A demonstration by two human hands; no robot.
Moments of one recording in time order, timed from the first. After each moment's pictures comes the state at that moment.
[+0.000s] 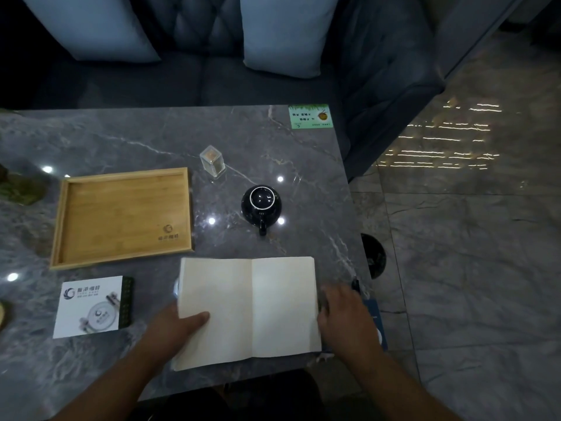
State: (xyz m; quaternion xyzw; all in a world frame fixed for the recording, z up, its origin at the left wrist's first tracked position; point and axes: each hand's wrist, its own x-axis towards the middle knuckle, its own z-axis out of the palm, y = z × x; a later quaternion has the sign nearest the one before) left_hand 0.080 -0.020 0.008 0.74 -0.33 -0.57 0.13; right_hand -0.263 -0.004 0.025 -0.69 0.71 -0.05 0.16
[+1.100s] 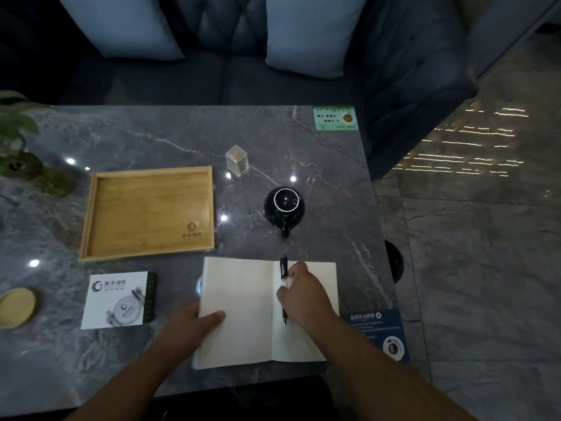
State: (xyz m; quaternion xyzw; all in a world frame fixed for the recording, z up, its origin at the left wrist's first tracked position) left_hand 0.092 -0.018 0.004 0.74 -0.35 -0.56 0.13; right_hand -0.155 -0.074 0.015 -0.53 0.73 -0.05 0.42
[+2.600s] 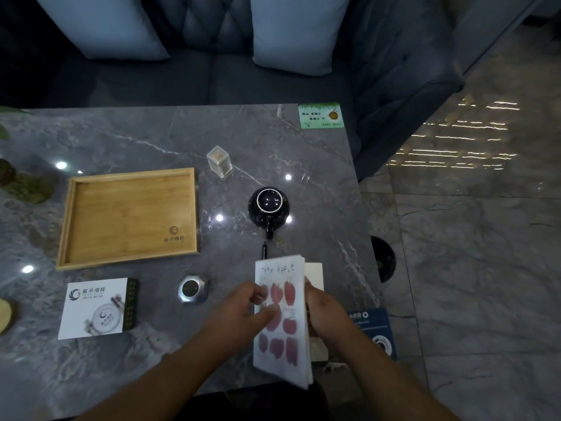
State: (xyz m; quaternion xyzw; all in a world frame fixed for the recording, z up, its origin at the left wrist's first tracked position) left_hand -0.012 -0.046 0.027 0.64 -0.52 -0.55 0.11; right_hand -0.210 -0.054 0.062 -0.28 0.69 -0.14 0.65
